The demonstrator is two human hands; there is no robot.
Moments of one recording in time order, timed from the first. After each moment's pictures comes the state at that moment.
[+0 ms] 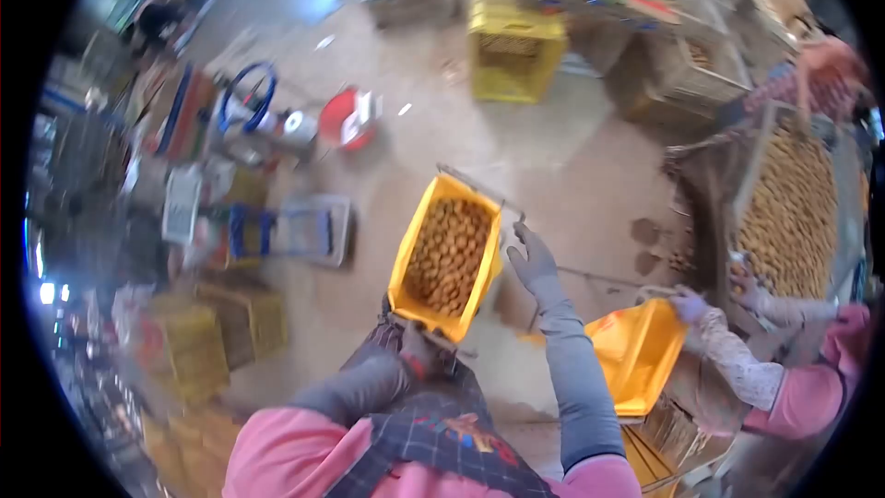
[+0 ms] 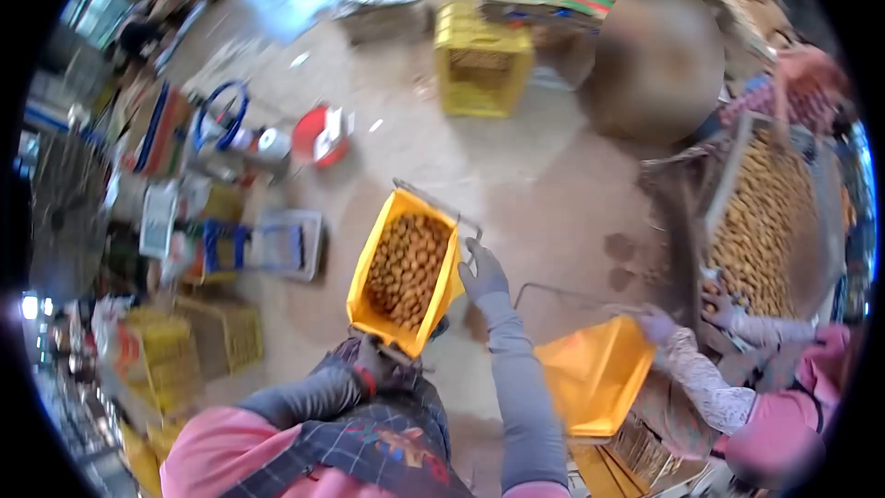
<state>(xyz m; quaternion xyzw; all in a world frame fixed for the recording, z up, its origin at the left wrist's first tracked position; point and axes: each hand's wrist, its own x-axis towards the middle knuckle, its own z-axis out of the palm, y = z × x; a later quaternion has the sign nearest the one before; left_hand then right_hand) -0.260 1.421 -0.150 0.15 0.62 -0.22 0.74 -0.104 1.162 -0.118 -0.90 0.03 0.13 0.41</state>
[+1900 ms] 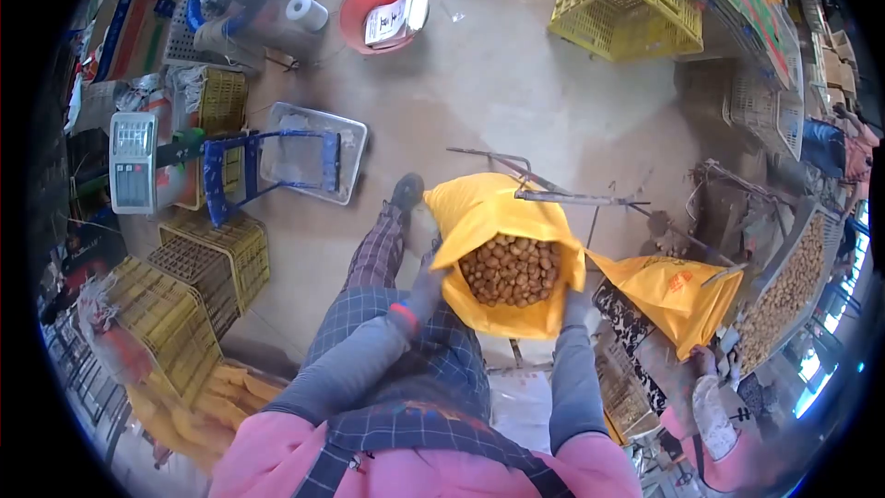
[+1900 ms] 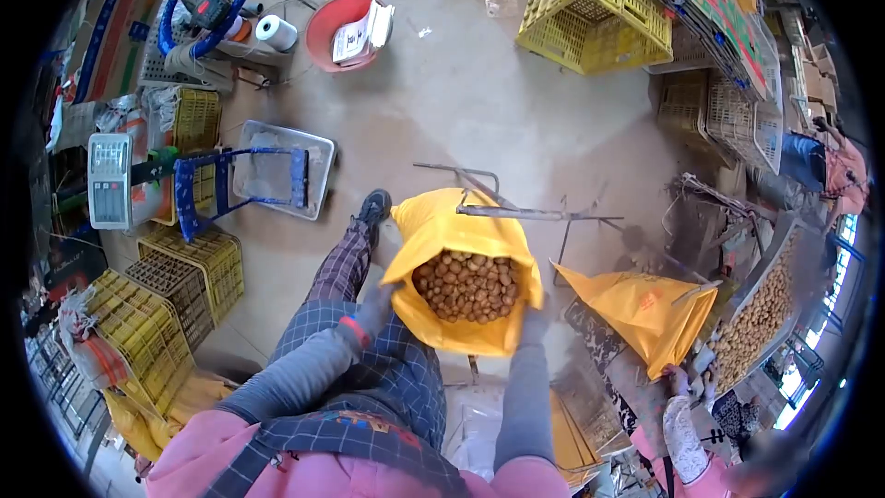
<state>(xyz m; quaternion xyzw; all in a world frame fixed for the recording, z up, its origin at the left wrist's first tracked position) -0.083 1.619 -0.270 0.51 0.37 -0.30 0.72 -0.089 1.240 -0.281 -0.83 0.39 0.28 0.29</state>
